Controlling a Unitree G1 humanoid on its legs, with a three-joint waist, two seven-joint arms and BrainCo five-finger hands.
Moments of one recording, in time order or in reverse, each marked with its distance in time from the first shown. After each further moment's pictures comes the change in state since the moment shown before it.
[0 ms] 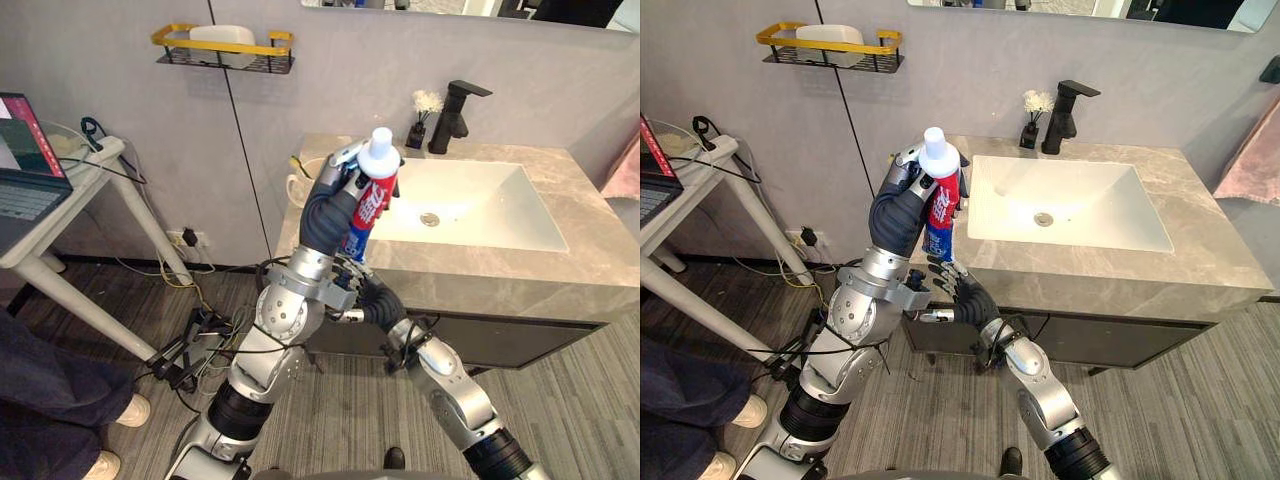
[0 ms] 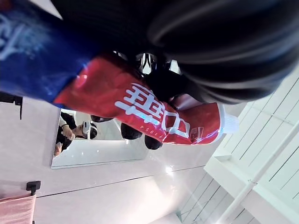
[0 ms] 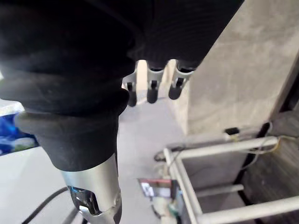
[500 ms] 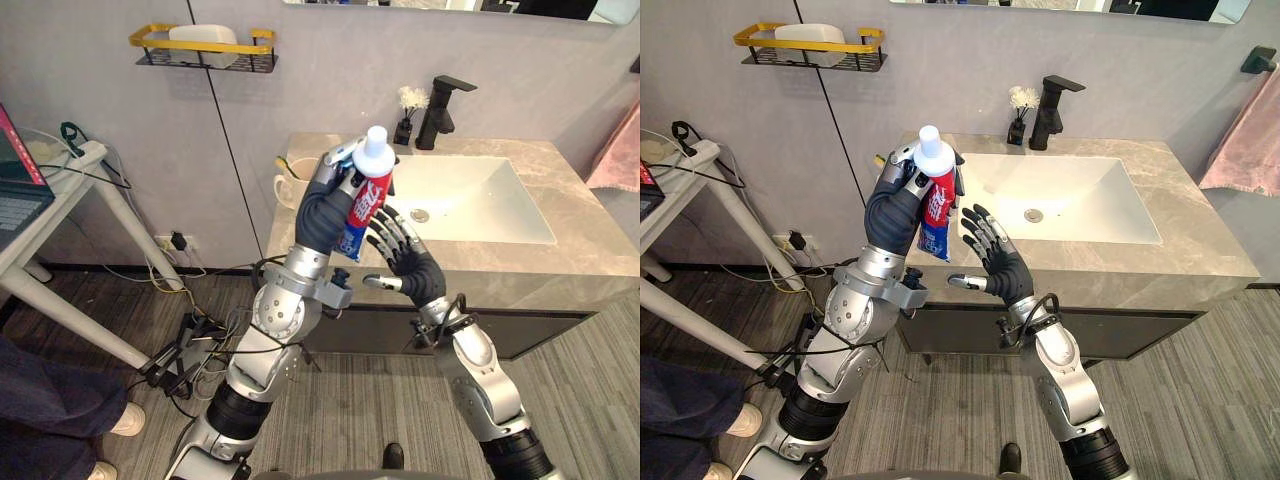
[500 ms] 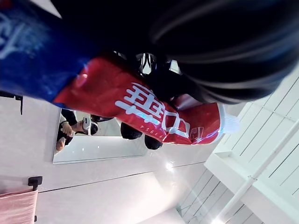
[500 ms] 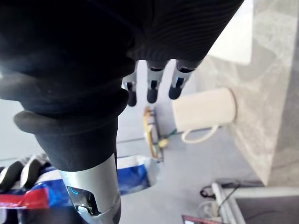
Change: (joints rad) left arm 0.004 0.000 0.018 0.000 0.017 -0.005 -0.001; right arm 0.013 -0.003 -0.150 -0.147 0.040 -0.051 -0.018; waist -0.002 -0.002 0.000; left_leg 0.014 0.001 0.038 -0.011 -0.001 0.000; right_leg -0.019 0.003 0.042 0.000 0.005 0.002
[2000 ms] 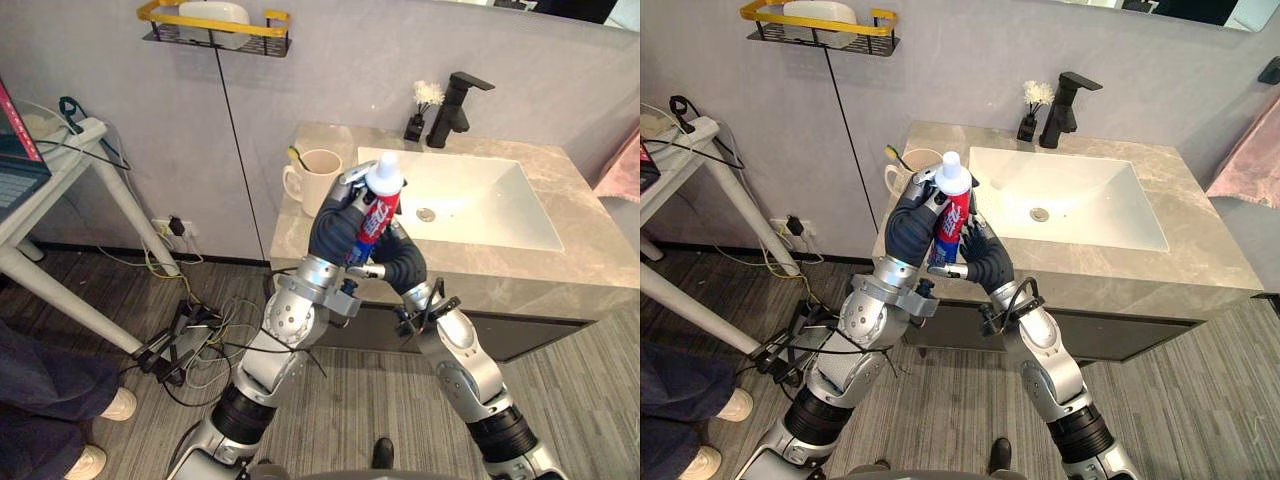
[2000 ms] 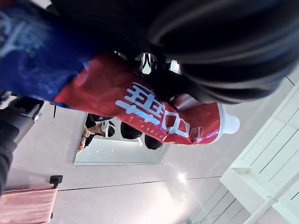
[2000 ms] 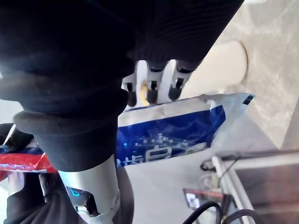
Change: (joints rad) left arm 0.022 0.001 -0.052 0.066 -0.025 0.002 -0.002; right arm -0.127 -0.002 0.089 0.080 0.085 -0.012 -0.018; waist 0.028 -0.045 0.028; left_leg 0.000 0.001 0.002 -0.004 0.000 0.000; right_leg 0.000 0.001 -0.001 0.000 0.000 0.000
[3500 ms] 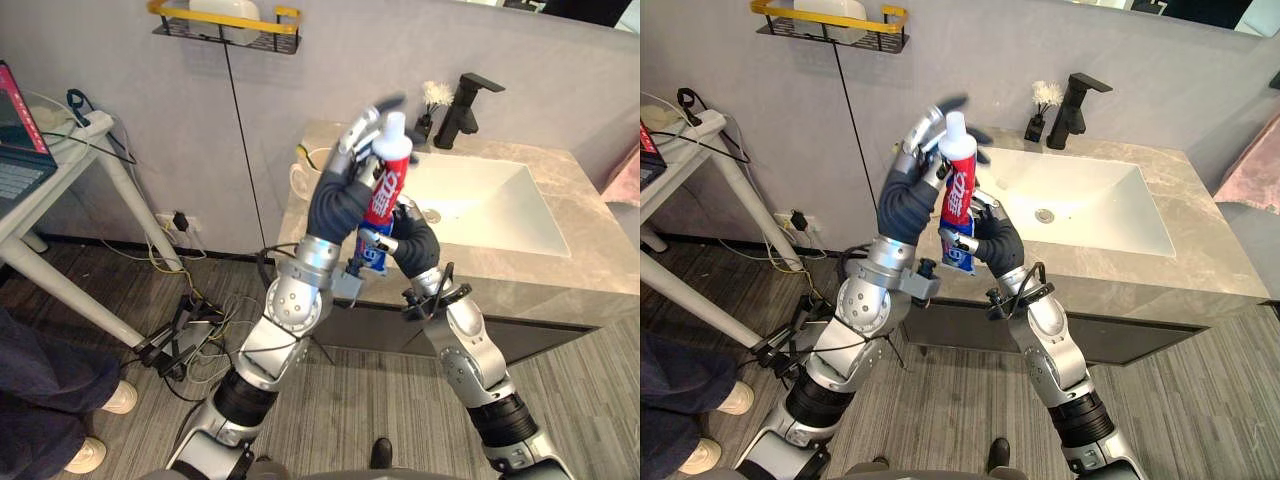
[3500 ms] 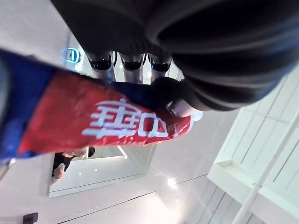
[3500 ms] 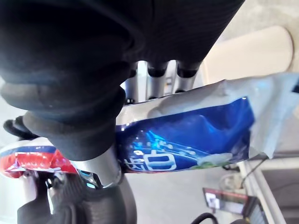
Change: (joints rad) left arm -0.135 0.000 0.018 -0.032 0.142 -0.001 0.115; right arm -0.056 0.003 -0.062 0.002 0.028 -0.048 0.024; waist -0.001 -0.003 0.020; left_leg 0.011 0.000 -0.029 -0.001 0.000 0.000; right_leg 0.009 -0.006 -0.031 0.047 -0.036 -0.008
